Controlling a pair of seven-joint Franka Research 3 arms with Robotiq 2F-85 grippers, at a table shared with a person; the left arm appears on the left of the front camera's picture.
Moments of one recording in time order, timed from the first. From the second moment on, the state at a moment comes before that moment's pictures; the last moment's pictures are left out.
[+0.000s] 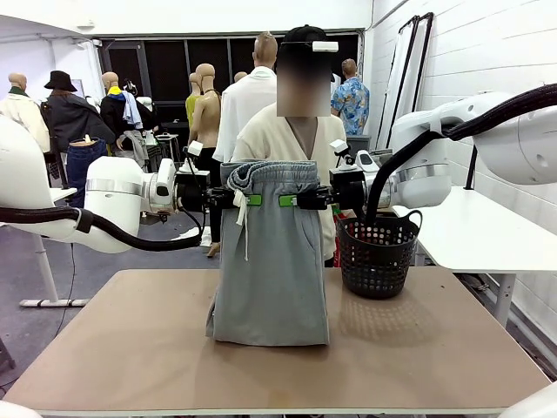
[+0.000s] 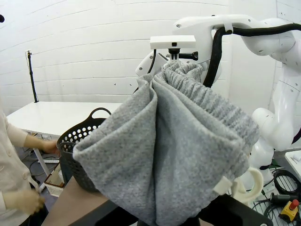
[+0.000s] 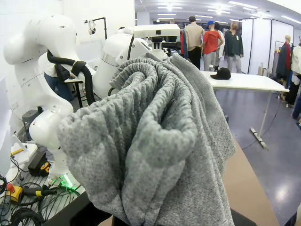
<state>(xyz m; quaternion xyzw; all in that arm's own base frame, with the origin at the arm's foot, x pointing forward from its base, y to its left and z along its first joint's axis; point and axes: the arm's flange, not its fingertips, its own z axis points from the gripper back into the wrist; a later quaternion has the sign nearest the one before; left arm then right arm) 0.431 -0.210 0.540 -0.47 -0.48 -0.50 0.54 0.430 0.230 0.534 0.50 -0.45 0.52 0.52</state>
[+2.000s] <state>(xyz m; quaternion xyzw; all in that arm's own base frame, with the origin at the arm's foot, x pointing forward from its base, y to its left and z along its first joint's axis) 0.502 -0.207 0.539 -0.47 -0.47 -0.49 0.57 0.498 0.236 0.533 0.49 -0.45 0.52 0.53</state>
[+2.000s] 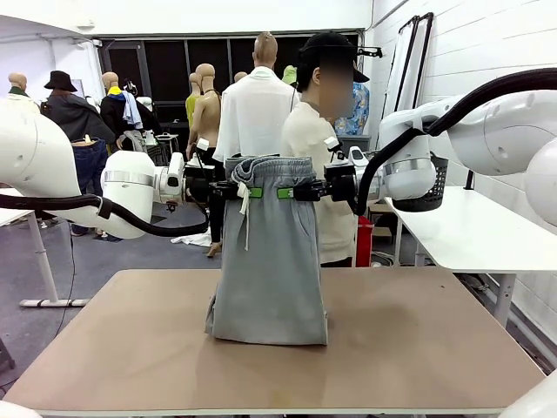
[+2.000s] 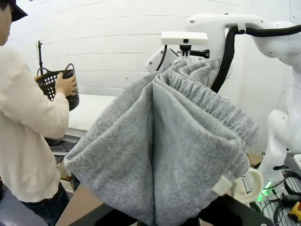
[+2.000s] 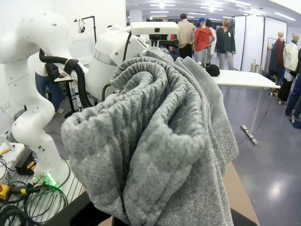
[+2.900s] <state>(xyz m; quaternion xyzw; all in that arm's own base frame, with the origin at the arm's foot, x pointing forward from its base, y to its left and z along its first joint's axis) 0.579 -0.206 0.583 -0.40 -0.52 -0.49 0.57 0.588 0.247 0.582 0.43 -0.48 0.56 0.51</state>
